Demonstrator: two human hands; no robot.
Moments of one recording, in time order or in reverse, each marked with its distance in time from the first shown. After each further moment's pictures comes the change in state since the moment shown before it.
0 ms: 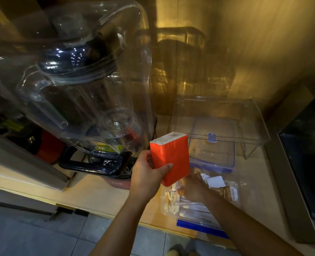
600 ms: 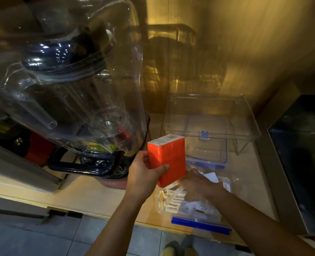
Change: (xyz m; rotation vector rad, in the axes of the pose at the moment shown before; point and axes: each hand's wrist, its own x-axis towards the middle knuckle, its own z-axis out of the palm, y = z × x) left_hand 0.002 -0.006 0.006 -0.005 -0.057 -0.018; right_hand -0.020 0.008 -0.033 -0.391 -0.196 -0.264
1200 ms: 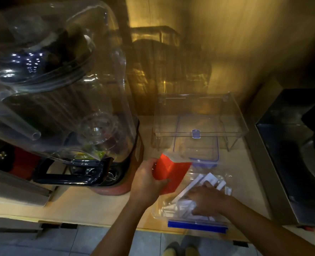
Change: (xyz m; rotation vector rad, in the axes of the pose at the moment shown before) left_hand 0.003 -0.013 0.024 0.410 -0.155 0.125; right_hand -0.045 0.017 0.034 0.146 -0.121 0.166
